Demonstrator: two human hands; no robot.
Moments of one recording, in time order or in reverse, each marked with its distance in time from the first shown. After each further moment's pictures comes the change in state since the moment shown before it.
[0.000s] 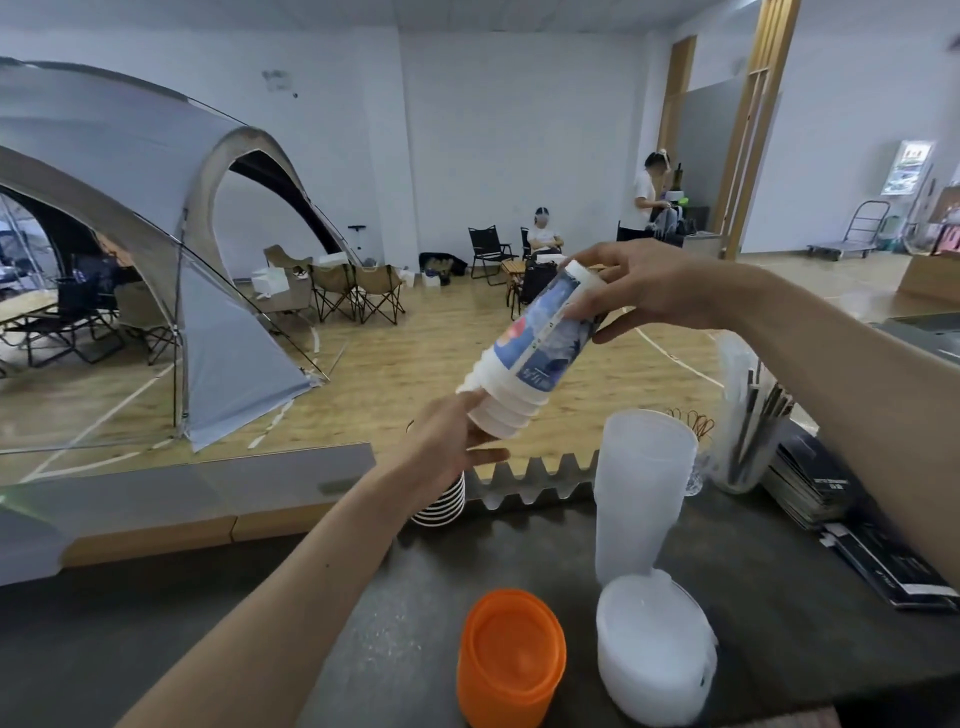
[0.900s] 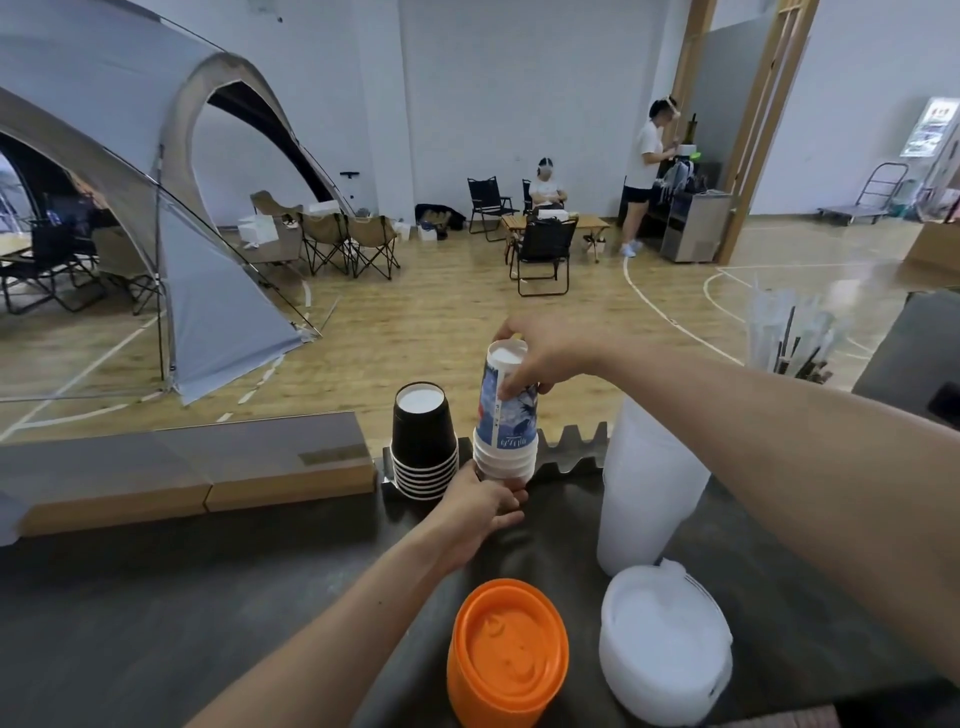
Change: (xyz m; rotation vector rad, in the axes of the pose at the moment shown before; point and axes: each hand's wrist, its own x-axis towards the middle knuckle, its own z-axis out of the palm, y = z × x) left_hand 0.040 -0.117 -0.007 0.037 -0.001 -0.225; right_hand 0.094 0.075 0.098 -0.544 -0.091 0.137
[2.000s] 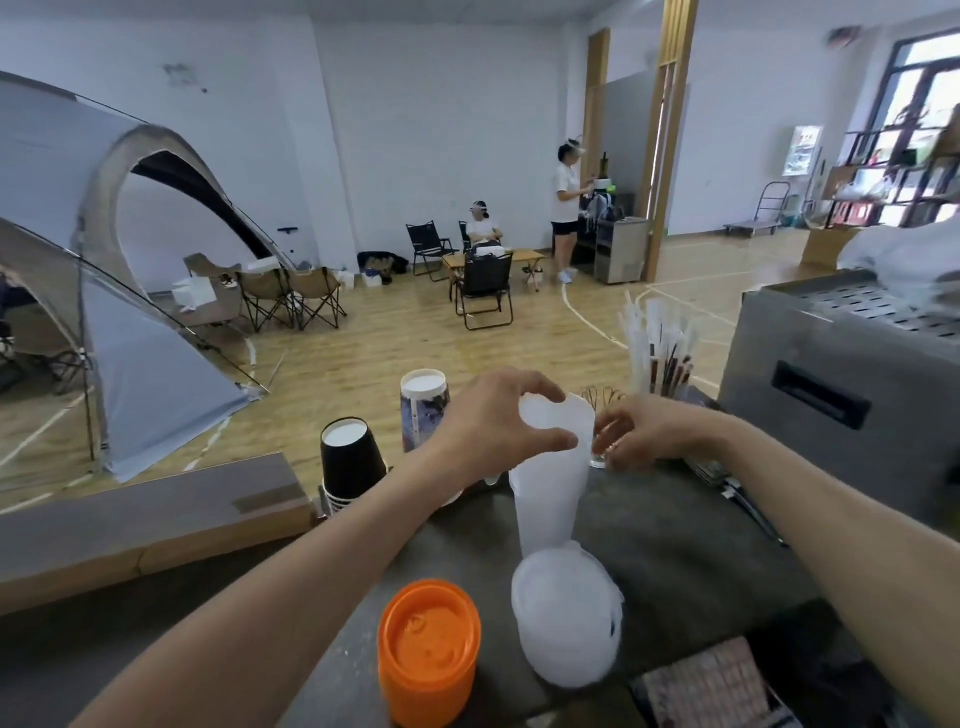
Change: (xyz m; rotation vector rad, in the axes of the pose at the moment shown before) left_hand -0.079 0.098 0.114 1.151 0.009 0.823; right_hand -0.166 0.151 -0.019 0.238 -0.019 0.249
